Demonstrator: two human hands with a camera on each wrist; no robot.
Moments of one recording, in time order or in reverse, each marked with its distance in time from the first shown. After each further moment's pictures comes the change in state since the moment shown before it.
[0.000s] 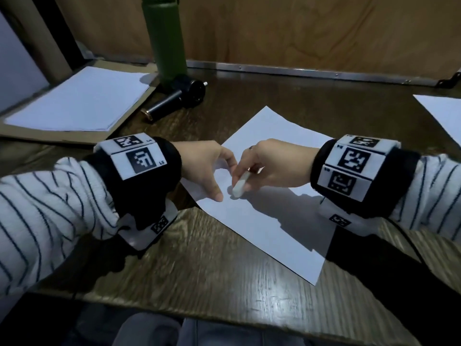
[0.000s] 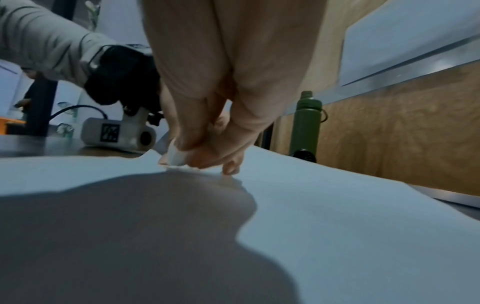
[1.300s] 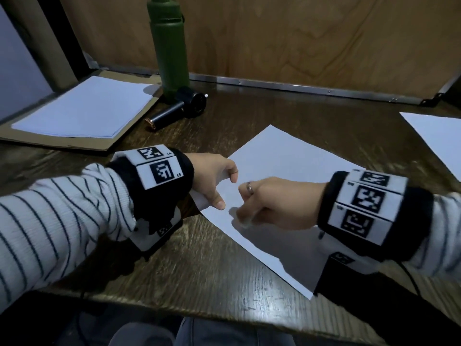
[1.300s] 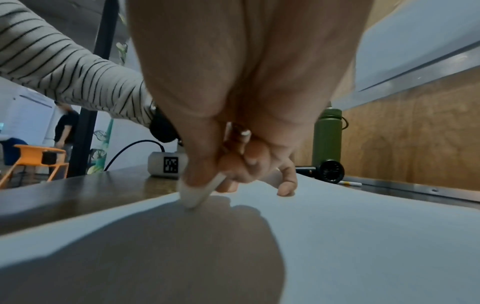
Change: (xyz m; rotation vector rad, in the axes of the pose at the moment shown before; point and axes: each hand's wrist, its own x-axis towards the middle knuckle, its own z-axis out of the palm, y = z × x) left_hand 0.003 0.005 0.003 0.100 -0.022 0.015; right_hand -0.026 -0.015 0.016 -0.218 -0.126 -0.233
